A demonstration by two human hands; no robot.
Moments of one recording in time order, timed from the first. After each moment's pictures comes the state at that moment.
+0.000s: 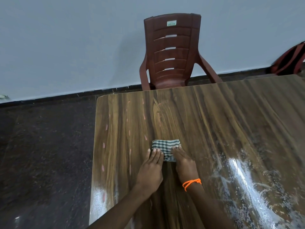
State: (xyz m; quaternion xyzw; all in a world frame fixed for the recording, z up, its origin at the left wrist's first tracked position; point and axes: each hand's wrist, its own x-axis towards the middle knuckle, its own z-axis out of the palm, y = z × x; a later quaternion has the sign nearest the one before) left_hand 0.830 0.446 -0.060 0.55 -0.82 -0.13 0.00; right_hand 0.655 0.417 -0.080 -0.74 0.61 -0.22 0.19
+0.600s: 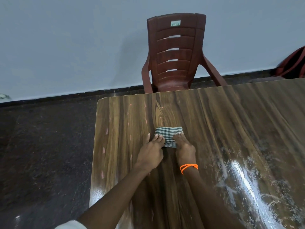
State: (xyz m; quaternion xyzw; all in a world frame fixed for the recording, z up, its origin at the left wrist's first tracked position) left_hand 0.840 0.348 -0.047 0.58 -0.80 -0.16 0.02; right_hand 0.671 0.334 -0.088 -0.70 0.64 -0.26 0.19
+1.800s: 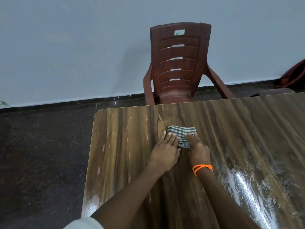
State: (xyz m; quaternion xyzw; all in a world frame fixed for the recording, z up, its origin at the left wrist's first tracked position) left_hand 0.806 0.267 -0.065 0.53 -0.84 -0.06 0.01; right_hand 0.642 0.253 -0.089 -0.69 0.67 -0.23 0.15
